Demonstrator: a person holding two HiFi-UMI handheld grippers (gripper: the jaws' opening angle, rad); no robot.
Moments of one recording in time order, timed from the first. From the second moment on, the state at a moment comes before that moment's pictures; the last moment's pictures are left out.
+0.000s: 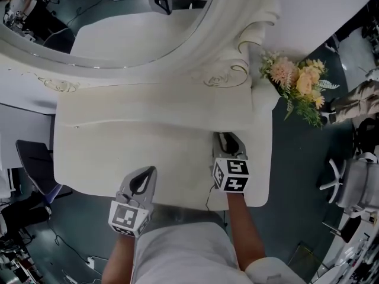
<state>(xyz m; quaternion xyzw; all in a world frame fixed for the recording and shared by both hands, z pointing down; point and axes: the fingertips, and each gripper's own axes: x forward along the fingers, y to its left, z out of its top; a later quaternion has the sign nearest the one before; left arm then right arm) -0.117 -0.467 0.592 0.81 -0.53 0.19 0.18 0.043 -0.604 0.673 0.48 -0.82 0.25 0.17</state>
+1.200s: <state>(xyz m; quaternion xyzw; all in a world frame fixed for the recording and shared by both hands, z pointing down) -0.136 -0.410 0.536 0.83 -0.53 0.13 0.13 0.066 -0.489 0.598 0.52 -0.82 0.21 0.15</state>
